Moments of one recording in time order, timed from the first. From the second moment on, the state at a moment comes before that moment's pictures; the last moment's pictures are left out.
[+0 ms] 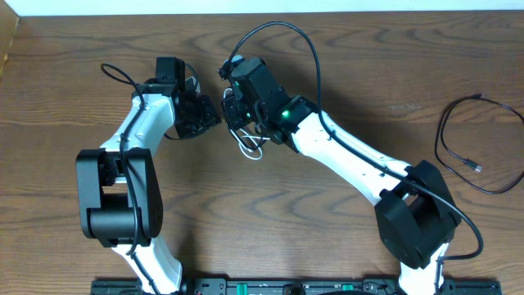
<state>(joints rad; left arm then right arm) -0.01 1.92 1.29 -0.67 0.36 -0.43 0.75 1.98 1.59 -0.31 -0.12 0.28</state>
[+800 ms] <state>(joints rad) -0.01 1.92 1.29 -0.67 0.28 -0.43 0.74 1.90 1.60 -0.57 0.03 0.06</state>
